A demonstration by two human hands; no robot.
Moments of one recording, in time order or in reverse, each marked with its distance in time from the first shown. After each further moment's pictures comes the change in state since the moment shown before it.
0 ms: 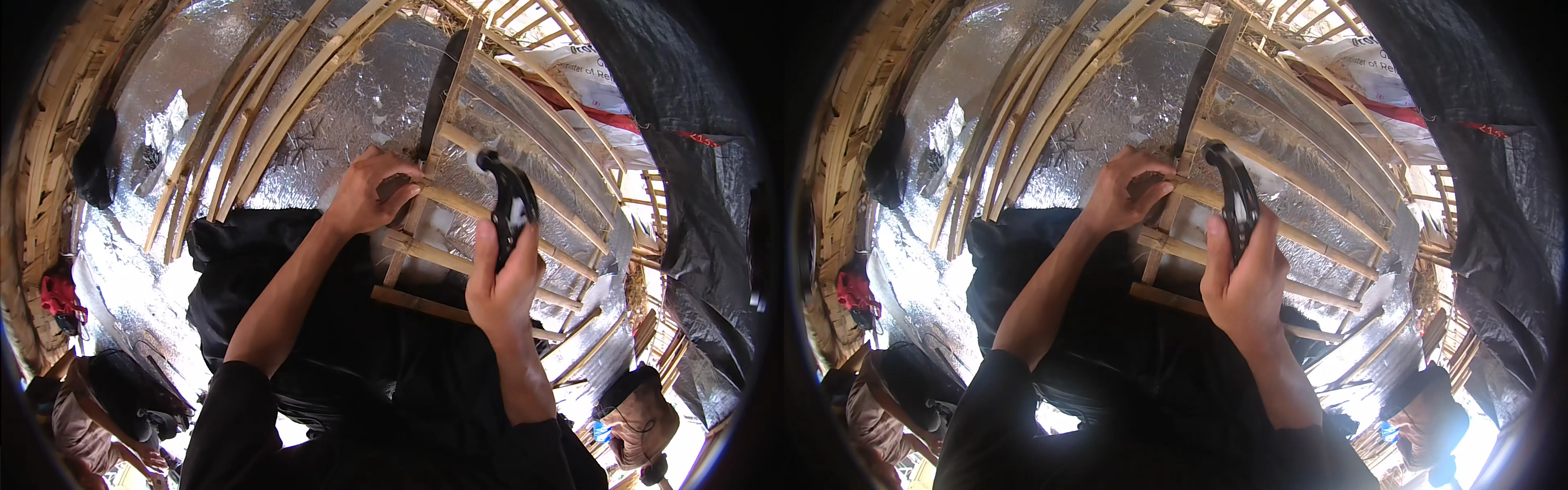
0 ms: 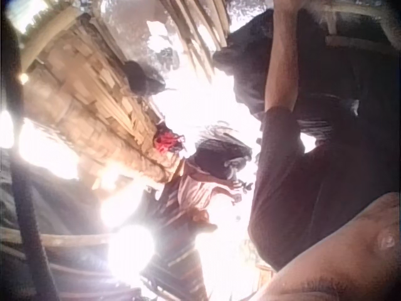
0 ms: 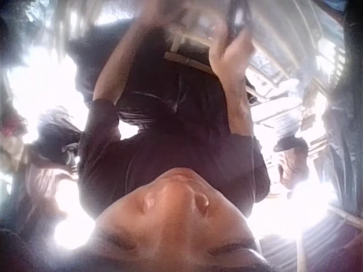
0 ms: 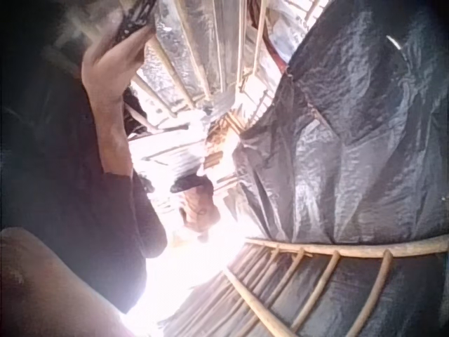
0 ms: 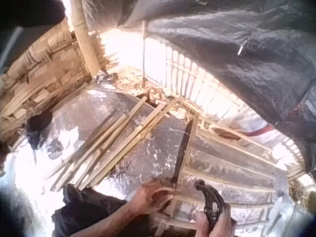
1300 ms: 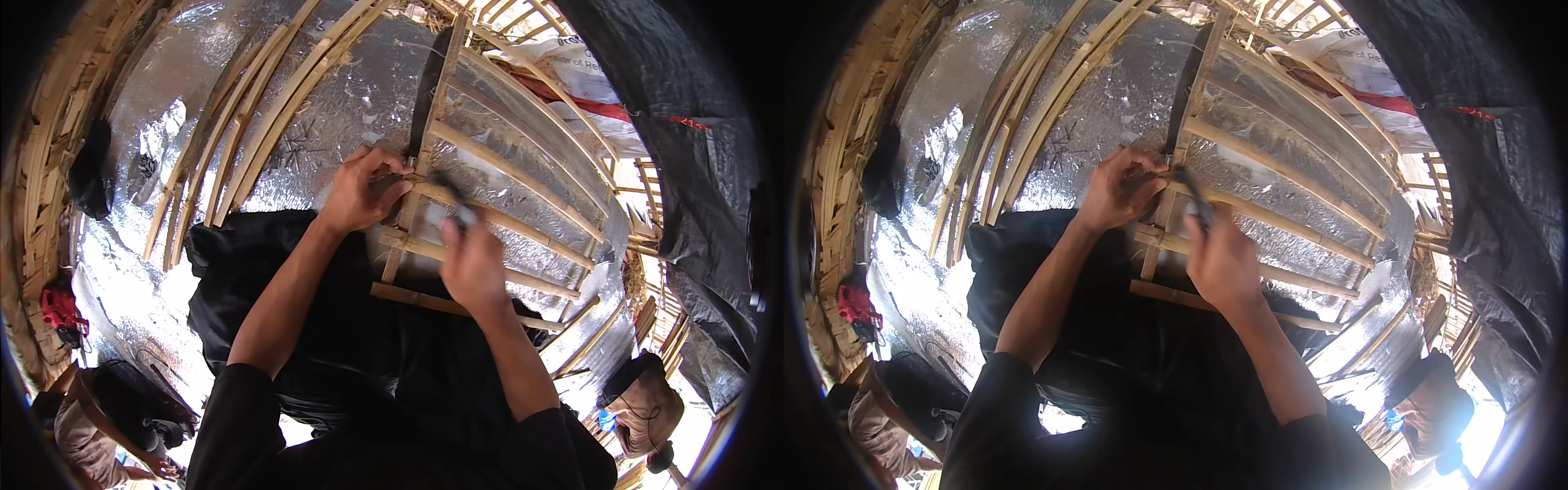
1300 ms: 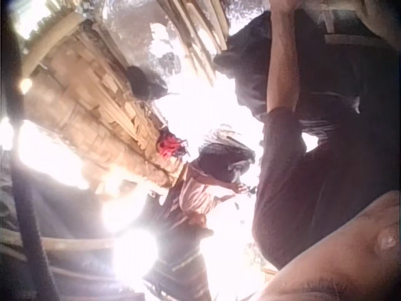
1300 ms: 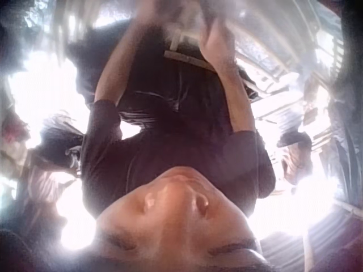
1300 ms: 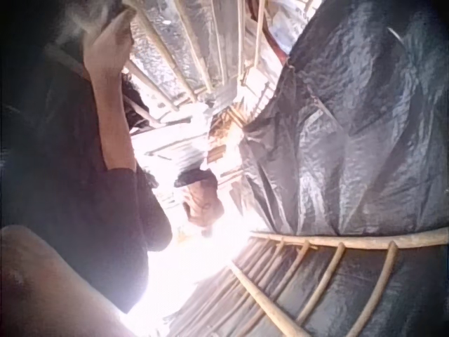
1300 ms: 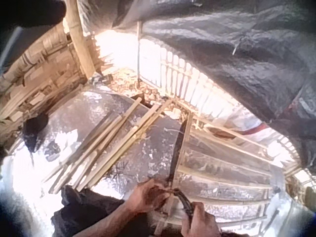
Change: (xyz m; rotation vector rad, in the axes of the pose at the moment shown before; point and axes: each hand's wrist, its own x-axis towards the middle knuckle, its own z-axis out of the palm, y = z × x) left_hand 0.000 -0.002 0.002 -0.042 0.030 -0.056; right_hand -0.016 0.048 0.022 -0.144 -0.176 -0.013
